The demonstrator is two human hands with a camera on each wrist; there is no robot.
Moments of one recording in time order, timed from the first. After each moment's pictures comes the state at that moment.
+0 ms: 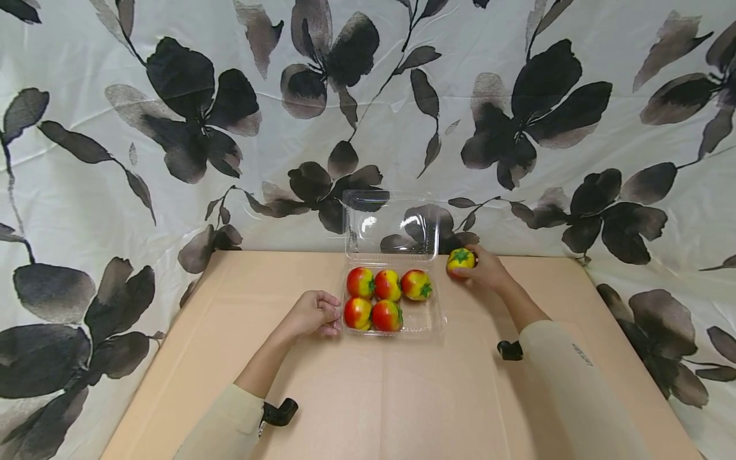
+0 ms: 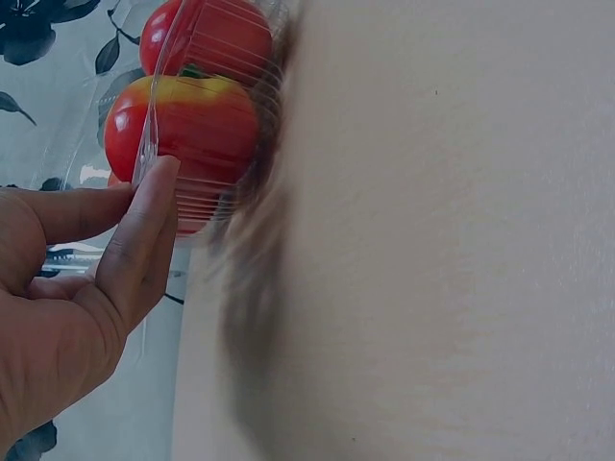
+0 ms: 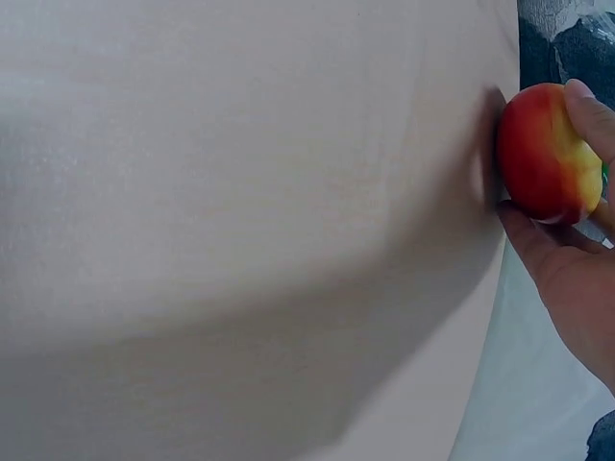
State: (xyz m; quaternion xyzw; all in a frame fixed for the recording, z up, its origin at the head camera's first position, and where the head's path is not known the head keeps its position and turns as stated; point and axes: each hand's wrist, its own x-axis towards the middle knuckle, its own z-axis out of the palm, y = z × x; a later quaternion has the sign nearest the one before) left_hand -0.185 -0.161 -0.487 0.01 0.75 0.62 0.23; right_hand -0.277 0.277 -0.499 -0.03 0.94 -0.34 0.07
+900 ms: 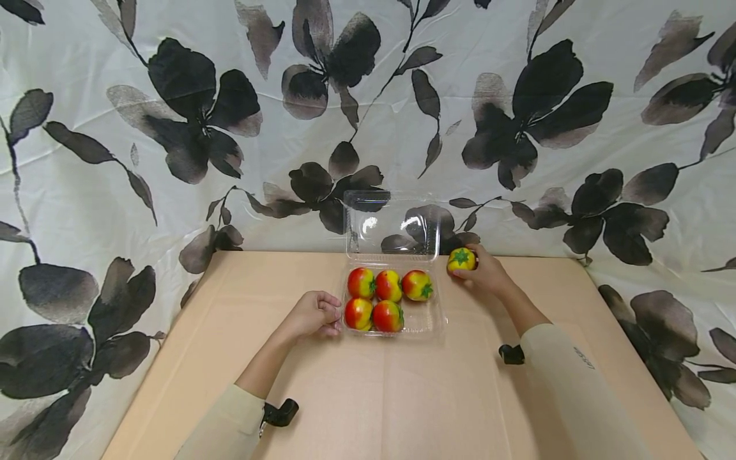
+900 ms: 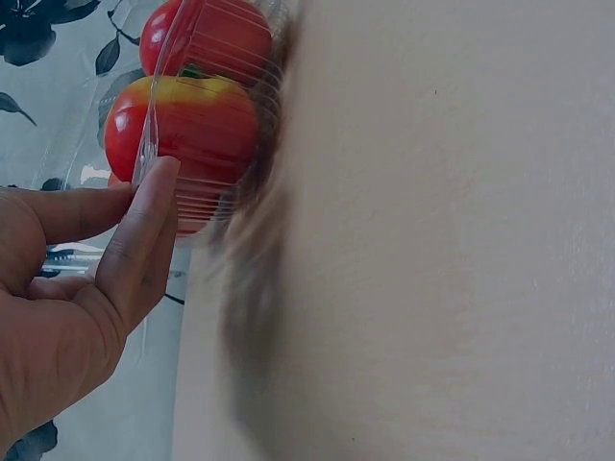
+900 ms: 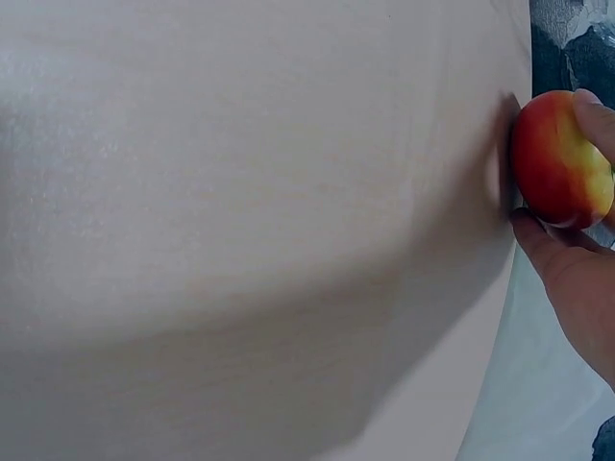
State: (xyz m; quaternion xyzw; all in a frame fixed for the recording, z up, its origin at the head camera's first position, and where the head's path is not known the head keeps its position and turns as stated) left_hand -0.185 -0.160 -0.490 0.01 0.75 0.62 0.23; right_hand -0.277 0.278 -0.510 -0.03 0.93 -0.37 0.05
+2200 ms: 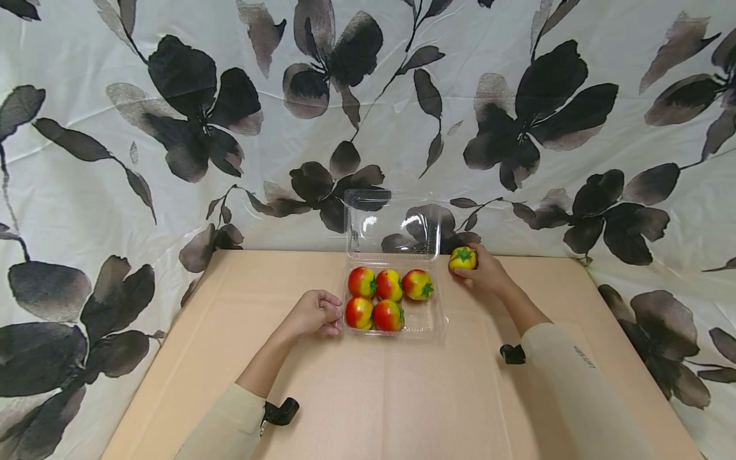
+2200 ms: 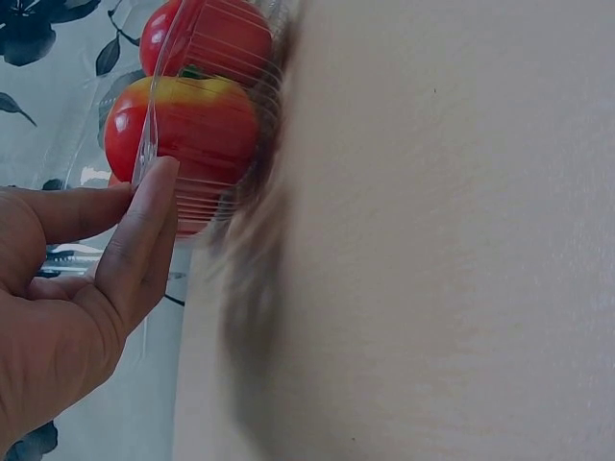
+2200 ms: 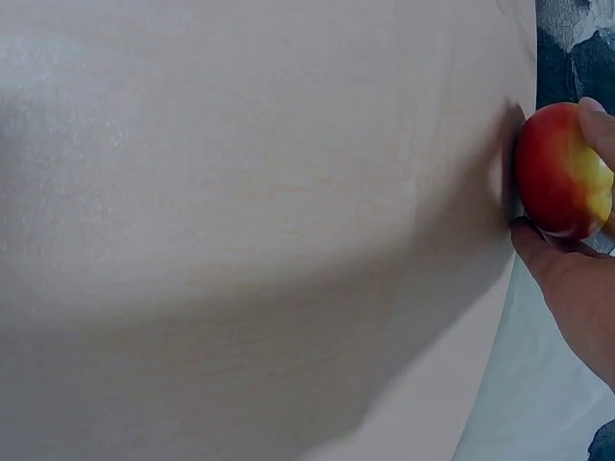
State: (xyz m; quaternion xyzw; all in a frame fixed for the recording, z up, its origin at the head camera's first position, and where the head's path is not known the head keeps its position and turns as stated) left_hand -0.186 -0.160 -0.488 0.03 0.75 0.62 0.22; right_hand -0.280 0.278 -0.509 -0.04 0.93 -0.37 0.06
